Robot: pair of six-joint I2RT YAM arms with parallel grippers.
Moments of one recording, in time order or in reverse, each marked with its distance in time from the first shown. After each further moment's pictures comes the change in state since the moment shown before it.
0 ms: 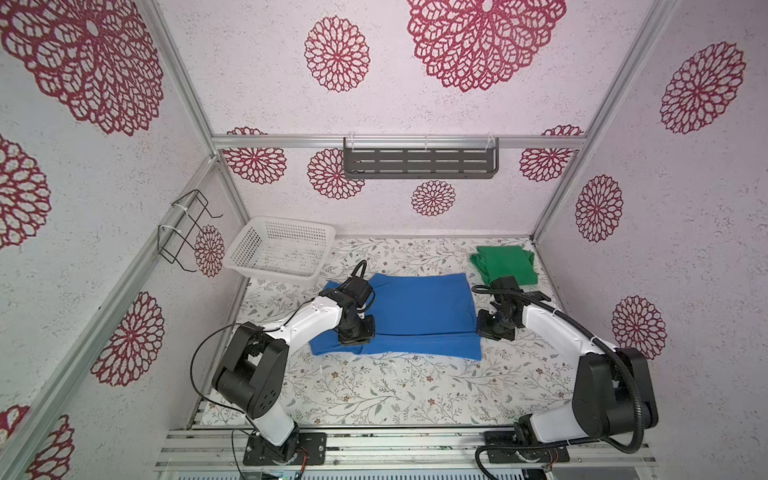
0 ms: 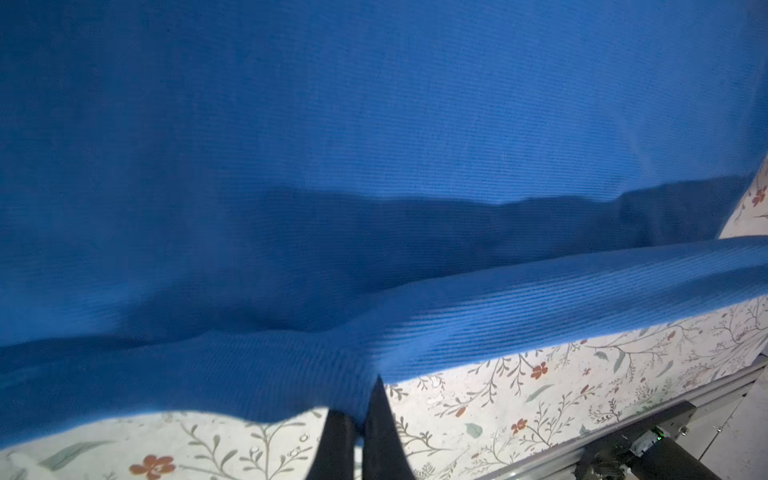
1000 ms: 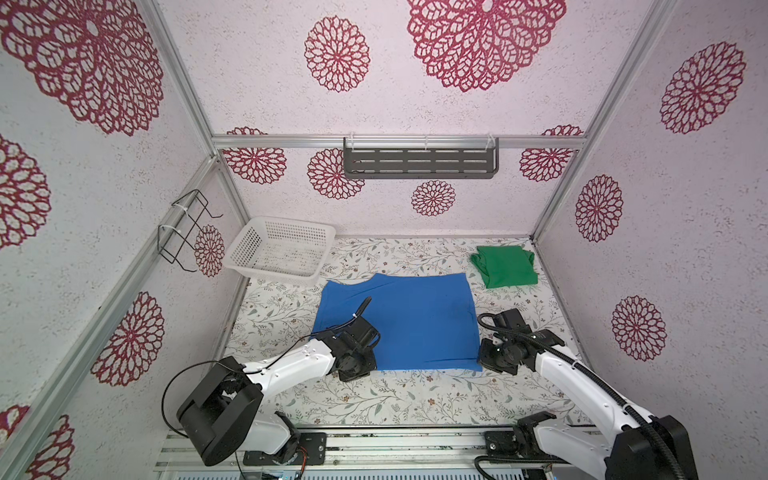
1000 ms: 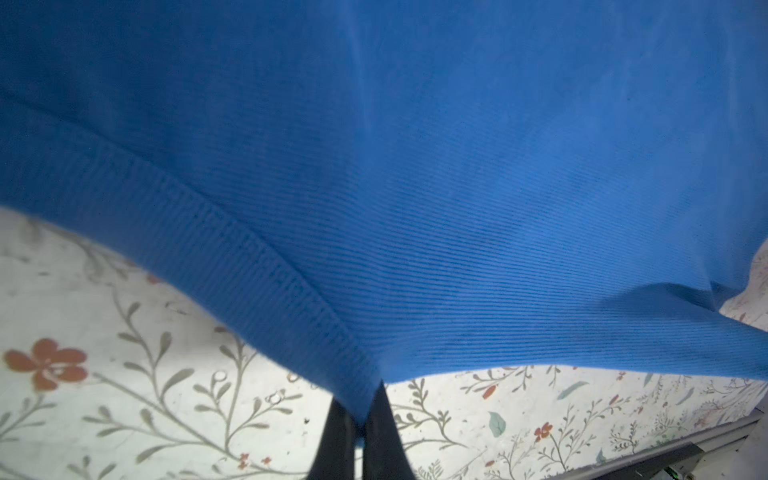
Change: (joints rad) left arm -0.214 -0.271 -0.369 0.196 -0.128 -0.398; right arm 0.130 -0.373 -0.291 -0.019 -0.008 0.200
